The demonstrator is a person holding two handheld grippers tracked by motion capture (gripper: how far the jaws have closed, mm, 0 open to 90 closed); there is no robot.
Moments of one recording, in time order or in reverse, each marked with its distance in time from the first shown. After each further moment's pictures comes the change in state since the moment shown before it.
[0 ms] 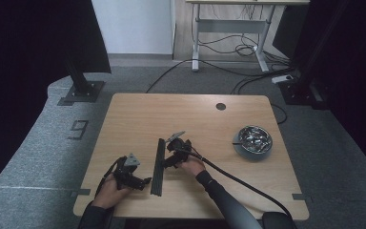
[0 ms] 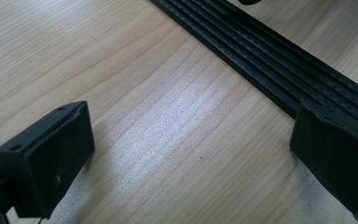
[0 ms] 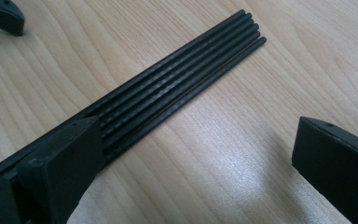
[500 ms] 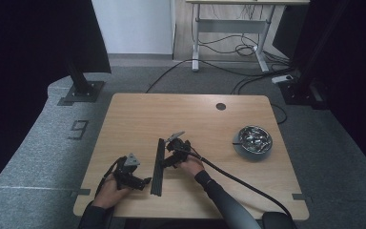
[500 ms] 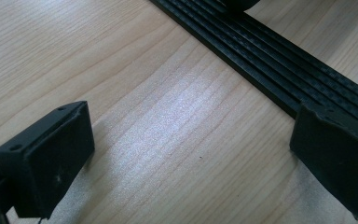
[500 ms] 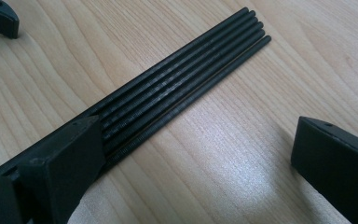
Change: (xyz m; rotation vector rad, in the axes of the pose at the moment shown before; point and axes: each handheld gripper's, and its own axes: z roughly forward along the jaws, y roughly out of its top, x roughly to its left) left arm 0.000 0.000 0.000 0.000 0.000 0.000; right arm -0.001 0.000 0.006 -0.004 0.008 0.010
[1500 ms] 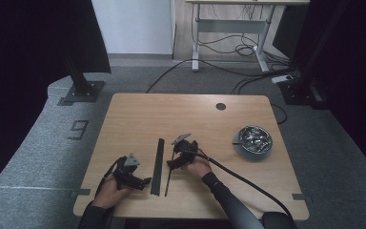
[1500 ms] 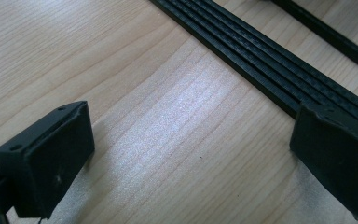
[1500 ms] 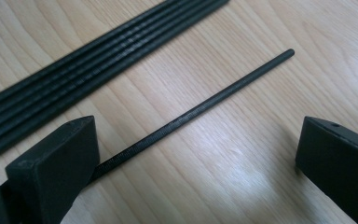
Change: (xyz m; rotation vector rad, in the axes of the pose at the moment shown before) left arm 0.000 0.000 0.000 0.000 0.000 0.000; right arm -0.014 -0.019 -0.013 0.019 -0.043 -0.031
